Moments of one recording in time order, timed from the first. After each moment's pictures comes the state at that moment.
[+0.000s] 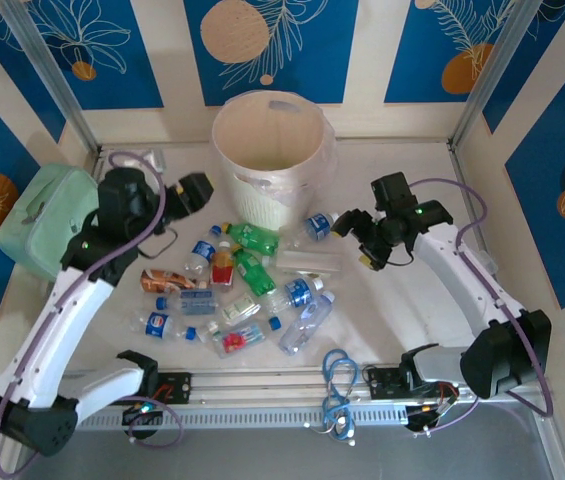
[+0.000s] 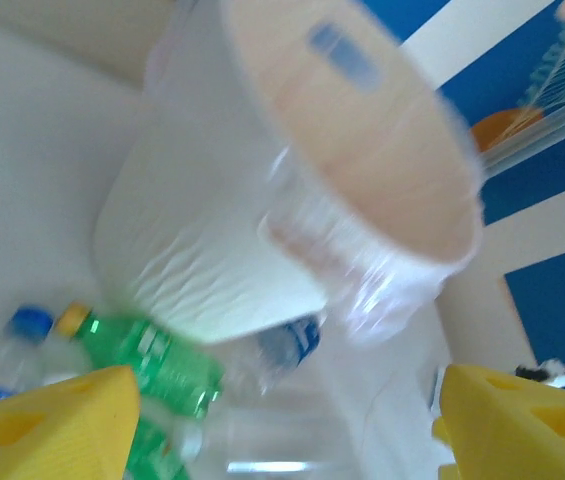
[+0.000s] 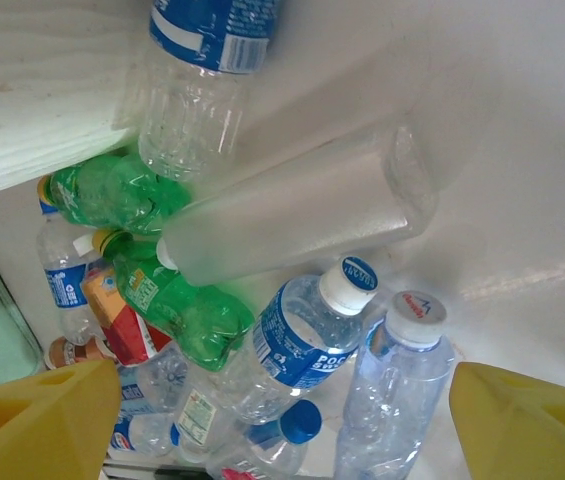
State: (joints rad) left arm -0.37 1.00 1.15 -0.58 0.14 -0.71; right arm 0.33 1.29 1.15 -0.99 -0.30 1.01
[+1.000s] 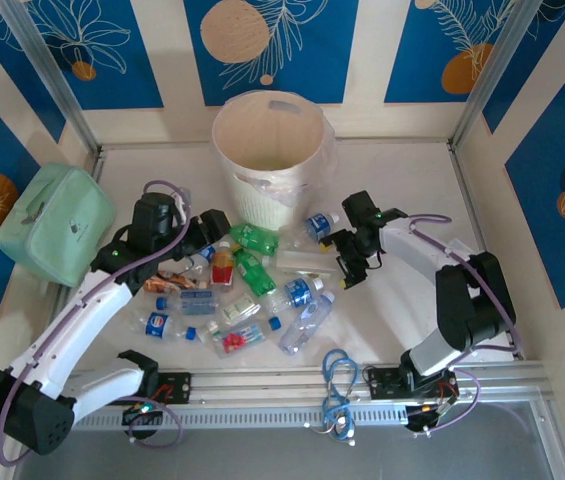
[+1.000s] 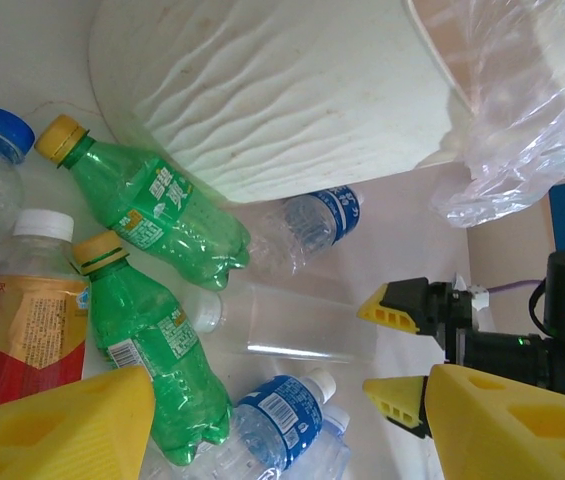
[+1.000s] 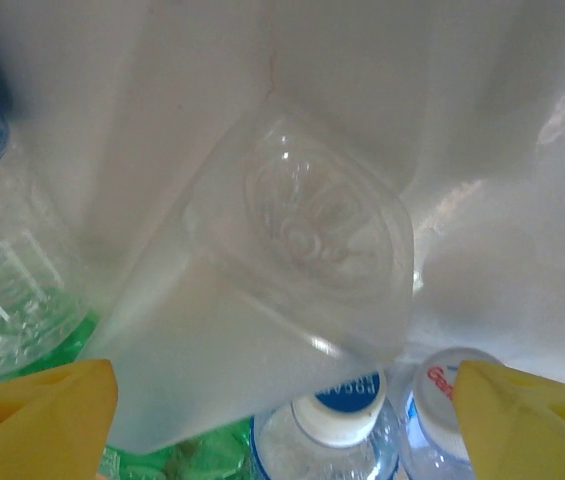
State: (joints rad) left arm -0.43 1.04 0.96 -0.53 0.25 -0.83; right arm 0.37 1.57 1.01 -0.75 -0.32 1.46
